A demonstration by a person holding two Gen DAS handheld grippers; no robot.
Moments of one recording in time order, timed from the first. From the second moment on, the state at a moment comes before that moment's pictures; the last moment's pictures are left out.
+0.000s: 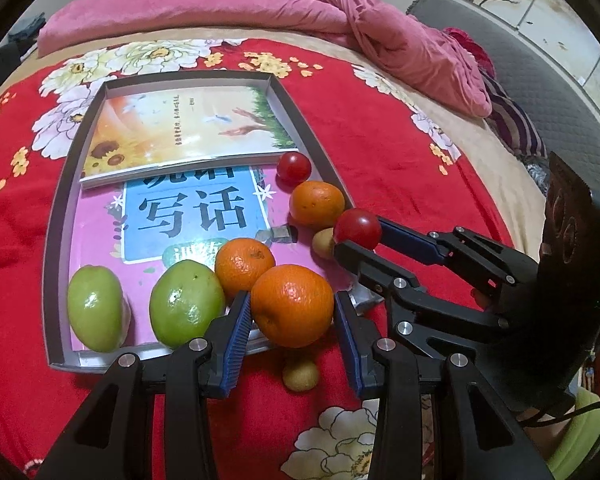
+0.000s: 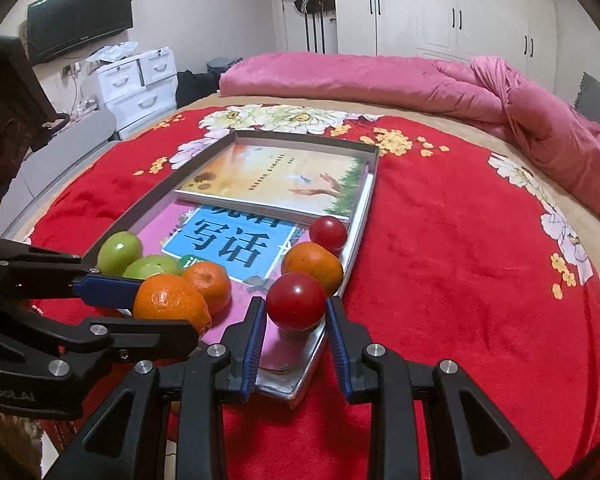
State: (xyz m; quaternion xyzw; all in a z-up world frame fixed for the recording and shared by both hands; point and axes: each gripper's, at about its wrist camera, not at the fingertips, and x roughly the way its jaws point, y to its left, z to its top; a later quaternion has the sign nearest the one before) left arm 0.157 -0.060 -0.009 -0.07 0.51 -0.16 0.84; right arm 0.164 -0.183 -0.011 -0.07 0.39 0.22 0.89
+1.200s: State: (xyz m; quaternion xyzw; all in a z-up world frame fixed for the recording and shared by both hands) left arm 0.160 -0.057 -0.017 -0.08 0.51 -0.15 0.84; right arm 0.151 -0.208 0.010 -0.02 0.35 0.19 0.92
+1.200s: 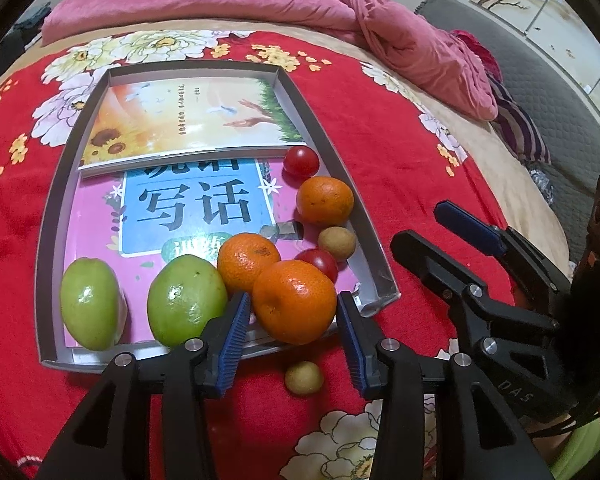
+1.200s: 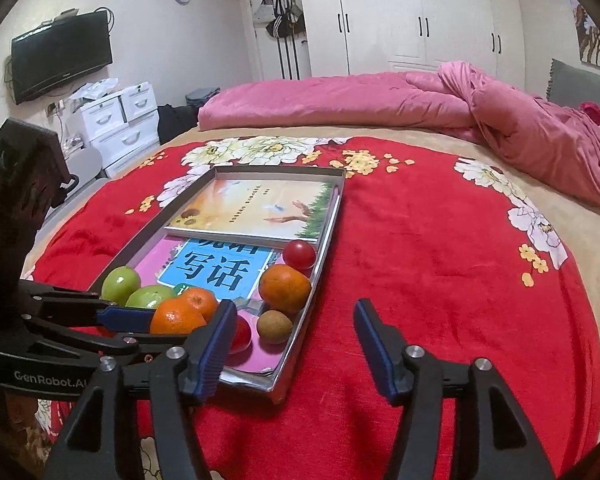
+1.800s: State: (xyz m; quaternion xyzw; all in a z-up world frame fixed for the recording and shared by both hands) left arm 0.153 -0.054 -0.003 -0.08 0.50 -0.15 0.85; right arm 0.152 -0.222 0.017 0.02 0.34 0.18 0.92
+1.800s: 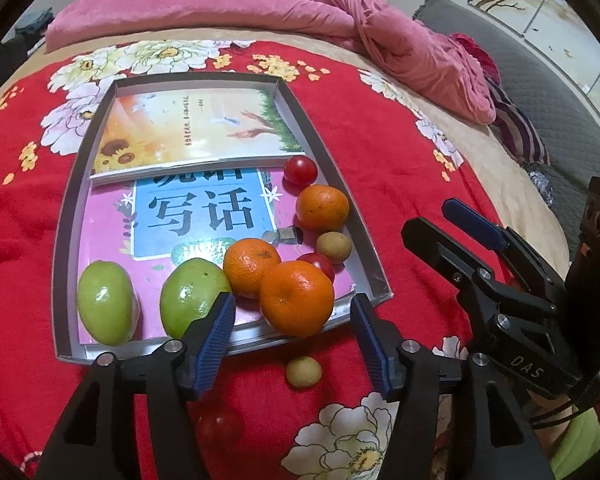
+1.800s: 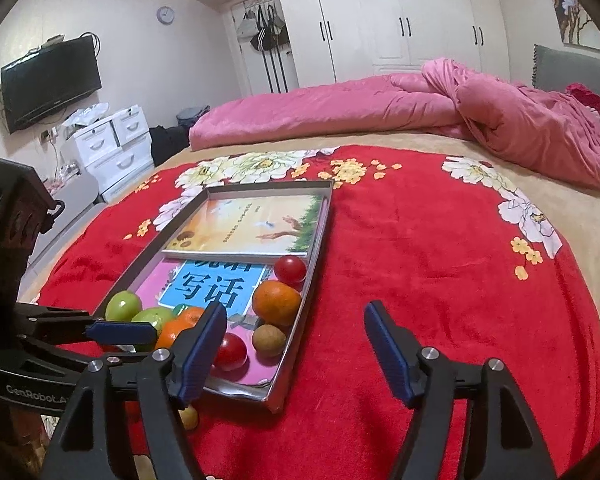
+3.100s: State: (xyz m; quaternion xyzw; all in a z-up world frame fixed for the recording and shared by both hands) left arm 0.104 -0.005 0.029 -0.07 0.46 -0.12 0.87; right arm 0.106 -0.199 0.031 0.01 0.31 0.23 0.92
